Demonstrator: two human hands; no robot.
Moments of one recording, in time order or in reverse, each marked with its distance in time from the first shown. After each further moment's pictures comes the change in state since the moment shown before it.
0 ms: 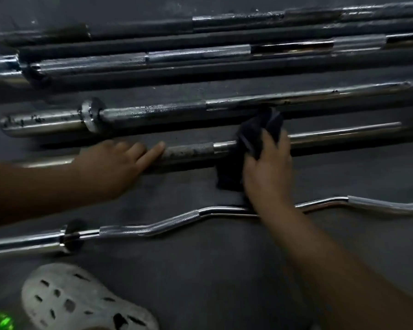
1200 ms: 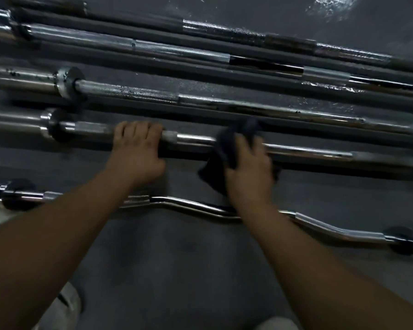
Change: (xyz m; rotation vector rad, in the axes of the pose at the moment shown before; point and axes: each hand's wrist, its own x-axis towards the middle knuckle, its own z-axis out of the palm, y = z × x) left_hand 0.084 0.119 -0.015 -0.440 0.140 -0.766; right_hand 0.019 0.055 -0.044 -0.143 -0.141 -0.215
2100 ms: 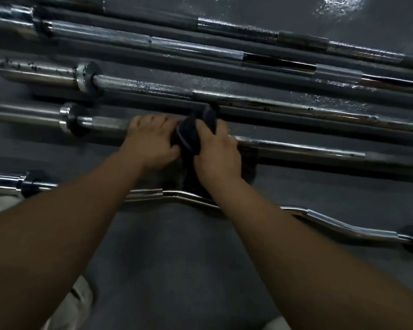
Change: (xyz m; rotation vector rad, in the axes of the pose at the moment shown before) left_hand 0.010 -0.011 -0.006 -0.043 -0.128 0.035; right_hand 0.006 -0.077 0.031 -0.042 -0.134 -0.172
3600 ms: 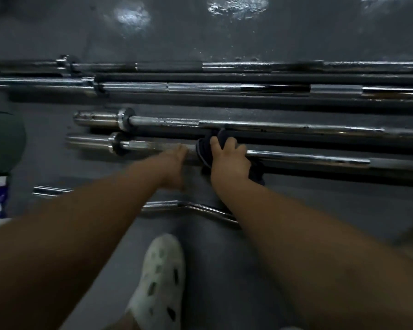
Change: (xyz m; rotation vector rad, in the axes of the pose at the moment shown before) left_hand -0.013 0.042 -0.084 0.128 -0.616 -0.126; right_hand 0.022 0.012 -0.040 -0.213 -0.312 0.005
